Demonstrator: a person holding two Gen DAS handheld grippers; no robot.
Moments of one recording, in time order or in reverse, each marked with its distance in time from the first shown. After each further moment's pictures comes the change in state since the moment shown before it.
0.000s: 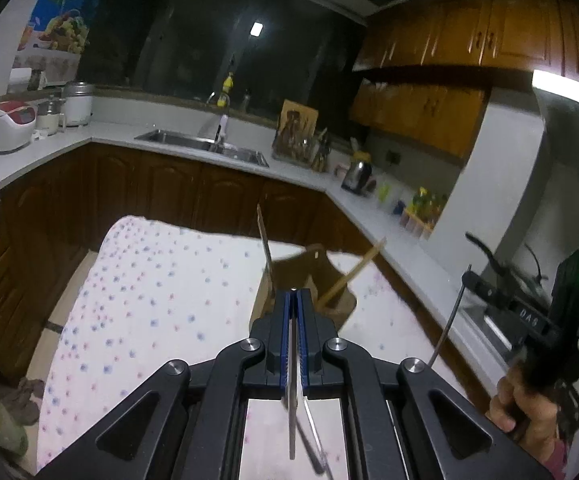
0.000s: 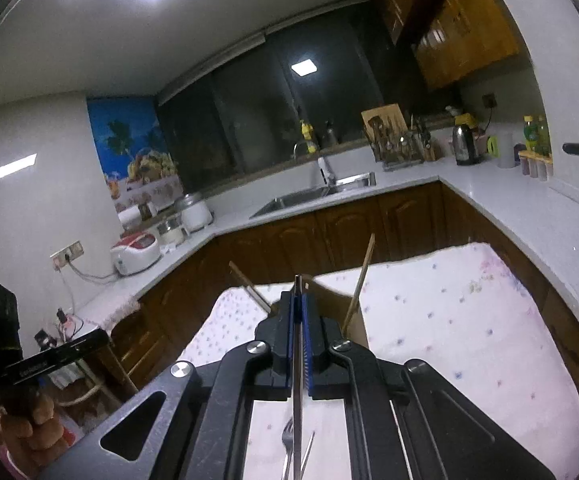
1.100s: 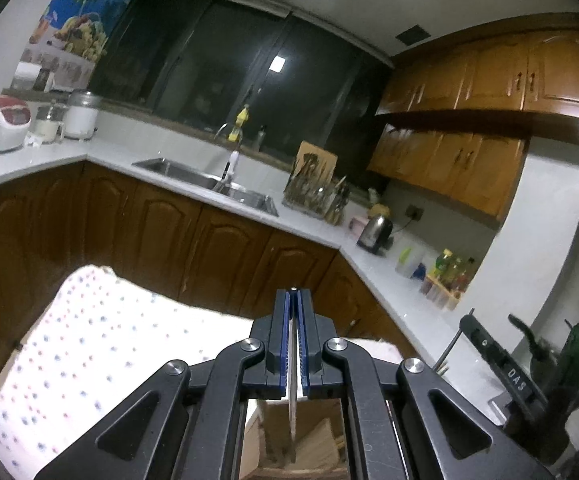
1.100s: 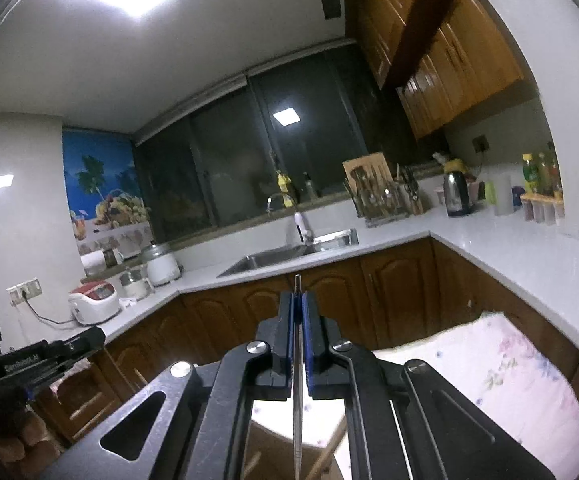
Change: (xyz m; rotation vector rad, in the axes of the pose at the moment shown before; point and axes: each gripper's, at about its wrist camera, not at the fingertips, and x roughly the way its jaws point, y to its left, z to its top) left arm 0.229 0.032 0.017 -0.081 -0.159 0.024; right arm 0.147 -0.043 0.037 -0.018 -0.202 -0.079
